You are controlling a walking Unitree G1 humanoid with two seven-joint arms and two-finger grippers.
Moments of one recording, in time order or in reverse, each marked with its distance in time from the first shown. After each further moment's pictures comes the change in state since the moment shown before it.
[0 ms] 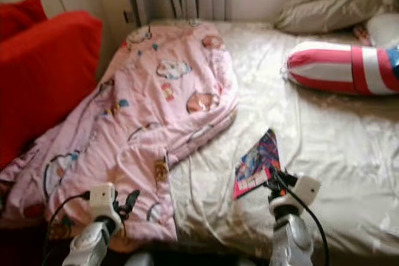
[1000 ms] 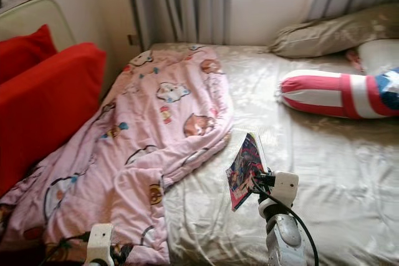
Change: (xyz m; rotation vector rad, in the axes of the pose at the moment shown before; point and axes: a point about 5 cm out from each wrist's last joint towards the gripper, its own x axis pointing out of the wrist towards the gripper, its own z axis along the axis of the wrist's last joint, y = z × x) left arm -0.037 0.015 -0.069 0.071 0.371 0.058; right arm 0.002 0.010 -0.014 -0.234 0.093 0.081
